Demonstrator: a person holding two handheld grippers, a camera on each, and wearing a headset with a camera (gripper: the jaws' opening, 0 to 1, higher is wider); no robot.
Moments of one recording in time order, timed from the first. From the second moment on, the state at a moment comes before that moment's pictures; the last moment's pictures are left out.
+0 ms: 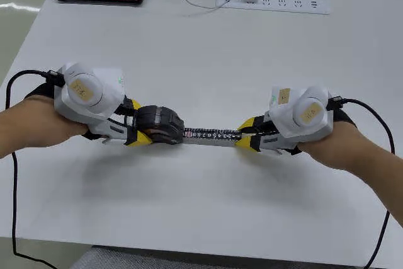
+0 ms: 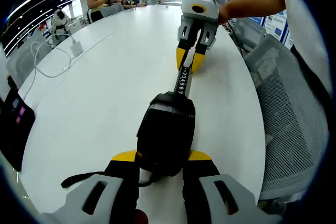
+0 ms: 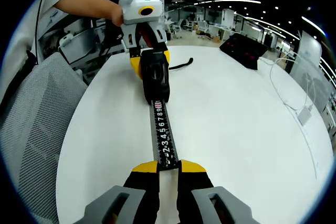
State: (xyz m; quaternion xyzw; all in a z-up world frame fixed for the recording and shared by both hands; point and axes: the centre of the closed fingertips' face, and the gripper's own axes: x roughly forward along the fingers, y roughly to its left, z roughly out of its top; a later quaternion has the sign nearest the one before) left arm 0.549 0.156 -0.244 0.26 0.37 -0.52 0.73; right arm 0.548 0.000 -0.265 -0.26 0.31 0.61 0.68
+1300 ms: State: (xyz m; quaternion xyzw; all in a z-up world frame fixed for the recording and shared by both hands) left arm 0.549 0.154 -0.244 0.26 0.37 -0.52 0.73; right arm 0.551 -0.043 -0.264 -0.29 0.33 0.59 0.68
